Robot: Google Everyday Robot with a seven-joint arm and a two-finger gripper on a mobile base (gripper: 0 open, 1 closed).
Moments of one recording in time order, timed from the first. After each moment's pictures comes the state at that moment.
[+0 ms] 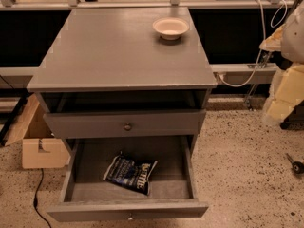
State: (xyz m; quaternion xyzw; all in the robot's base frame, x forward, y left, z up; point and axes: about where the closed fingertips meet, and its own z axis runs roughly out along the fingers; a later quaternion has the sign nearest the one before) arm 0.438 -0.217 0.976 -0.60 0.78 -0.03 0.16
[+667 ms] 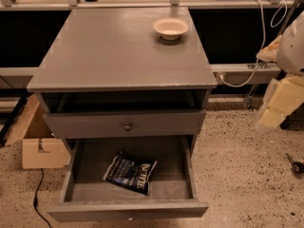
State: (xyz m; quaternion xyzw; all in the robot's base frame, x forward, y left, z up) arm 0.436 -0.211 0.957 -0.59 0.79 -0.01 0.17
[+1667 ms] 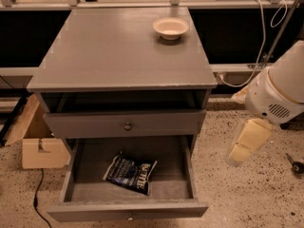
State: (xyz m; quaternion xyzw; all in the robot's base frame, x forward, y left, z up) arm 0.417 -0.182 0.866 -0.57 0.81 0.08 0.15
